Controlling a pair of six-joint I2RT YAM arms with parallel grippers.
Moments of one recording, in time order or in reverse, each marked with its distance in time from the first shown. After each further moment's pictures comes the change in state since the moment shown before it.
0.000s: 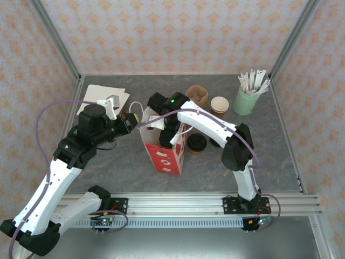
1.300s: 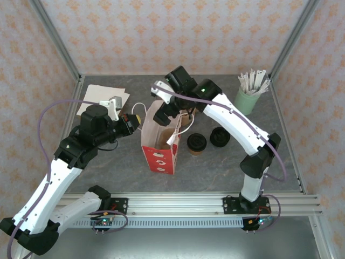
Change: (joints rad) left arm -0.027 0.003 0.000 -0.004 0.001 -0.002; right arm -0.078 -0.222 0.079 0.239 -0.102 0.253
